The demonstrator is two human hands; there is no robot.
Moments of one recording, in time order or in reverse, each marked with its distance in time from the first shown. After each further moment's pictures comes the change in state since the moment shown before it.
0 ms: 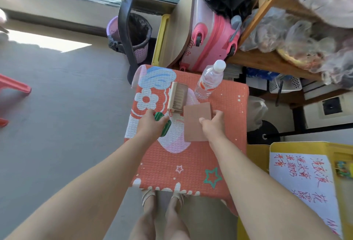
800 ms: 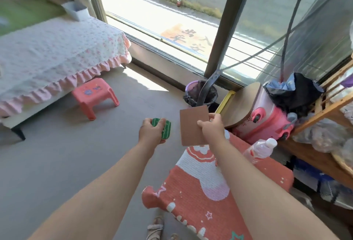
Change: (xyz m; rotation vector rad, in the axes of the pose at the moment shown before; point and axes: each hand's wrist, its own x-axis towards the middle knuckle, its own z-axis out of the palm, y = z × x) left_hand -0.124 -0.022 -0.188 -0.795 0.522 -0.021; right_hand -0.167 -0.171 0.073 -0.037 -0.401 -0.438
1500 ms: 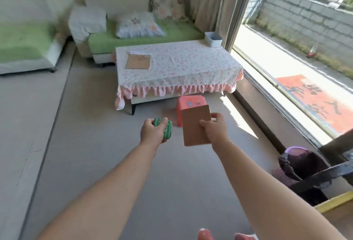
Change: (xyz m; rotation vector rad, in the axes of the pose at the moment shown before) left_hand 0.010 0.003 -0.328 -0.357 0.704 0.000; right_hand -0.097 -0.113 0.336 -0.174 -0.617 -0.260
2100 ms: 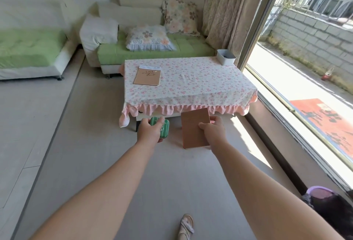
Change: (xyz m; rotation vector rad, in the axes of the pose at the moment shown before) left_hand 0.140 0.062 0.001 -0.064 0.023 0.031; right_hand 0.119 -0.066 0.077 -0.041 -0.045 -0.031
